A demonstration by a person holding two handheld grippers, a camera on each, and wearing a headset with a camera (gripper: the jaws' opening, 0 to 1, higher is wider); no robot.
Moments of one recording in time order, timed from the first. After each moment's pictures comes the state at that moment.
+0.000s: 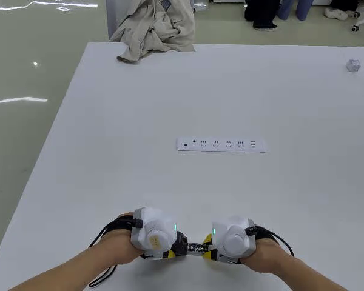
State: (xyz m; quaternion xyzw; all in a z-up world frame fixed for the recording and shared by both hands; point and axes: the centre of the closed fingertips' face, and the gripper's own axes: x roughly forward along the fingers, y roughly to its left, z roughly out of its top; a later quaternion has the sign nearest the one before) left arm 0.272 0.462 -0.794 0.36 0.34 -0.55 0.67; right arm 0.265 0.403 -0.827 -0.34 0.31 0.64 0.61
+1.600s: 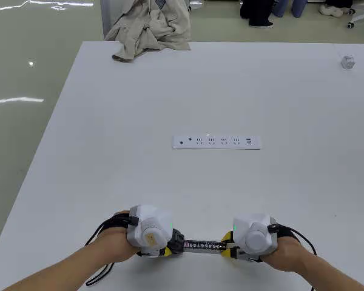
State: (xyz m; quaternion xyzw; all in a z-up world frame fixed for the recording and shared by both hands) left arm 0.271 0.462 -0.793 0.36 0.34 -0.56 0.67; right arm 0.271 0.346 -0.826 -0.34 0.34 0.62 0.62
